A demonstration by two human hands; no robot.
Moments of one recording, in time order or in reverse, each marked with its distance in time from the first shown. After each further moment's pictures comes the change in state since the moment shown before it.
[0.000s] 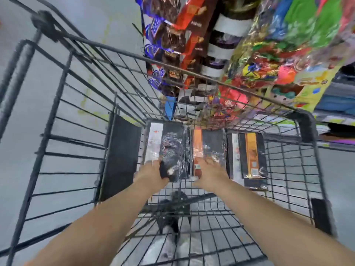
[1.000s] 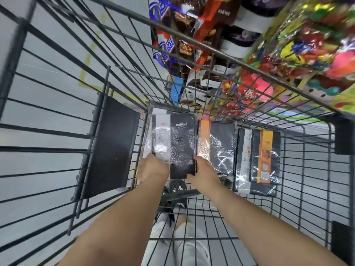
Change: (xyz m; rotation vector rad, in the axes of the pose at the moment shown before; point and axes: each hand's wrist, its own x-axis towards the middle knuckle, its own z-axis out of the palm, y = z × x) left_hand 0.041 0.029 0.034 -0.530 0.136 -0.646; right_hand 0.048 0.006 0.047 0.432 0.026 0.021
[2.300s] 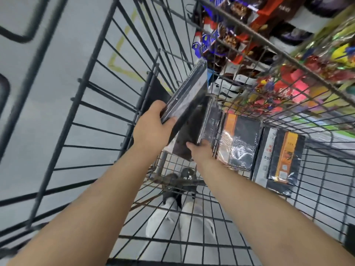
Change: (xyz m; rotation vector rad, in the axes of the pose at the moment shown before) left_hand -0.034 -0.026 -0.139 -0.311 0.267 0.578; right_hand 0.021 -0.075 0.050 0.603 0.120 0.251
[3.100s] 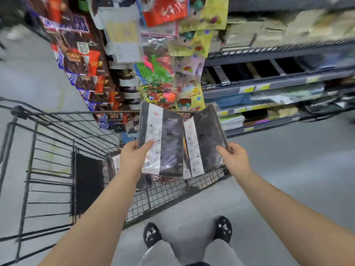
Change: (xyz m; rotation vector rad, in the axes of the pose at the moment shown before) left_hand -0.159 0.179 0.000 -0.485 -0.343 0.062; right_hand -0.244 0.079 -0.322 0.297 0.645 -0.325
